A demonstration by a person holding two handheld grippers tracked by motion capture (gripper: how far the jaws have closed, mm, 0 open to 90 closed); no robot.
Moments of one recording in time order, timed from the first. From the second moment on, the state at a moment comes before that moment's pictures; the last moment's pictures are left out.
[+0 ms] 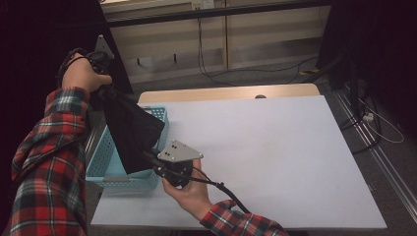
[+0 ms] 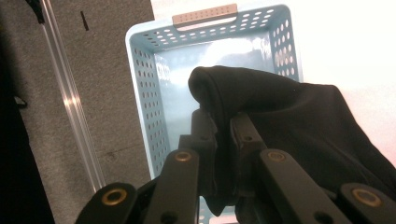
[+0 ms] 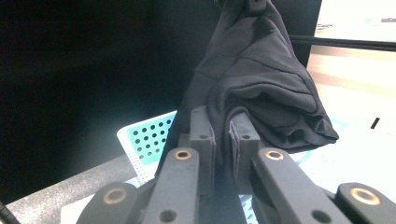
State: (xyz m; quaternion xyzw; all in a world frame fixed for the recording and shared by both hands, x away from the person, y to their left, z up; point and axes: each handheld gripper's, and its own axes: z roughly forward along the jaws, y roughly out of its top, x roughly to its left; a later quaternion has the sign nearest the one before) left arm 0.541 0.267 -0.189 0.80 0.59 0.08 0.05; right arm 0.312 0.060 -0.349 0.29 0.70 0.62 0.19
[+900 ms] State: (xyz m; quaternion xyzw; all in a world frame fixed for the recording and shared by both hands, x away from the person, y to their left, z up) left arm 0.547 0.281 -0.200 0.80 0.59 0.08 0.06; right arm 0.318 0.075 -0.355 0.29 0.70 0.62 0.19
